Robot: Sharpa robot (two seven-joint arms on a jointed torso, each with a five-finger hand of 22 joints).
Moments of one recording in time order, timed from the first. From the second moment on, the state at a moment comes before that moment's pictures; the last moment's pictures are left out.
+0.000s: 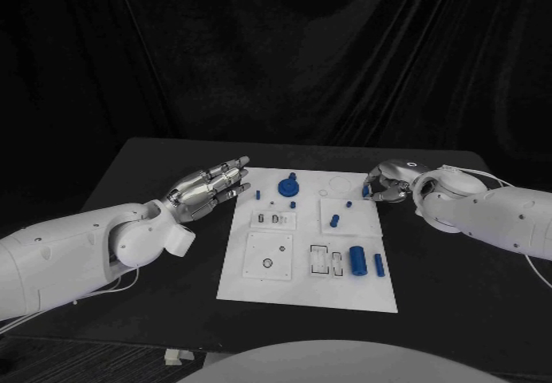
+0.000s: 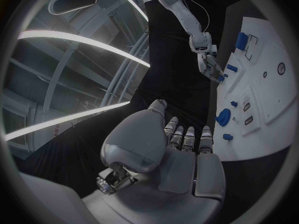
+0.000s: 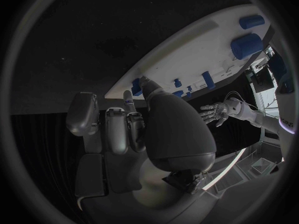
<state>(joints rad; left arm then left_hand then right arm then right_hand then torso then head) 1.16 -0.83 -0.21 1.38 -0.01 0.28 0.45 1.39 0.28 -0.11 0.22 0.57 0.23 0.00 0.06 0.03 0.01 -0.03 0.01 0.00 0.00 0.02 0.00 0.00 0.16 0.00 0.12 0.01 0.00 1.16 -0.82 -0.21 1.11 -1.45 -0.34 0.00 1.33 -0.07 0.15 0.13 0.22 0.84 0.09 0.15 0.20 1.46 0.01 1.57 1.31 1.46 -0.05 1.47 1.31 0.09 1.38 0.05 1.17 1.31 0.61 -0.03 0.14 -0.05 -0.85</state>
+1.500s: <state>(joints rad) 1.16 -0.83 -0.21 1.38 -0.01 0.29 0.42 1.39 0.28 -0.10 0.22 0.57 0.23 0.01 0.06 0.03 0.01 -0.02 0.01 0.01 0.00 0.02 0.00 0.00 0.16 0.00 0.13 0.01 0.00 1.16 -0.84 -0.21 1.20 -1.44 -0.41 0.04 1.39 -0.06 0.19 0.09 0.44 0.88 0.08 0.34 0.32 1.46 0.00 1.56 1.31 1.47 -0.06 1.43 1.31 0.09 1.37 0.05 1.11 1.31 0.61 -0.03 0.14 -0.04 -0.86</state>
